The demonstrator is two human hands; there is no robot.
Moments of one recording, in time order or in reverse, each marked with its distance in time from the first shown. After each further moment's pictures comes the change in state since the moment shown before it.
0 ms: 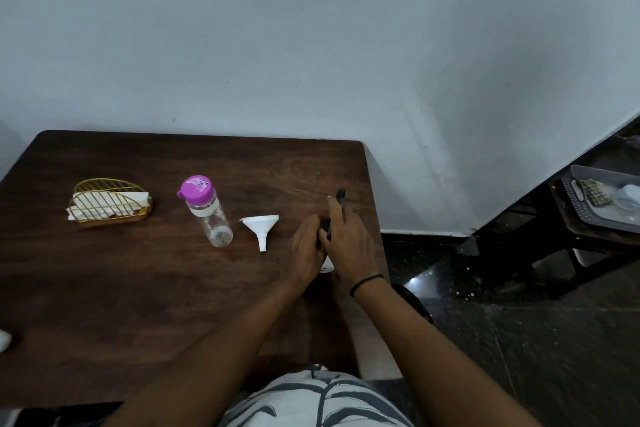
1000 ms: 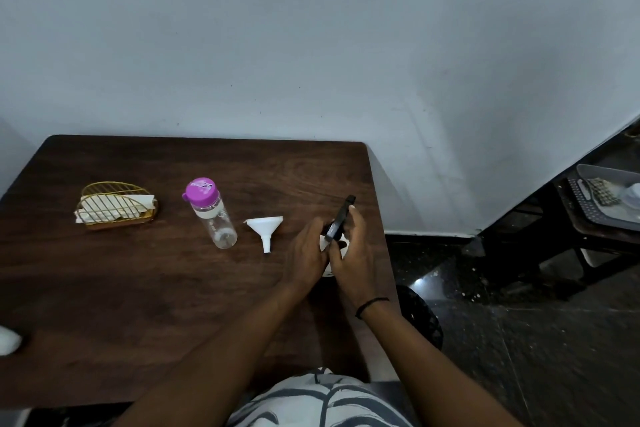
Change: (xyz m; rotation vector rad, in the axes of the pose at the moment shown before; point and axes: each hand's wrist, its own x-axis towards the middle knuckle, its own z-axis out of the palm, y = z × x) left_hand -0.004 -0.007 0.006 -0.036 0.062 0.092; right_hand -0.032 -0.003 0.008 0.476 0.180 0.196
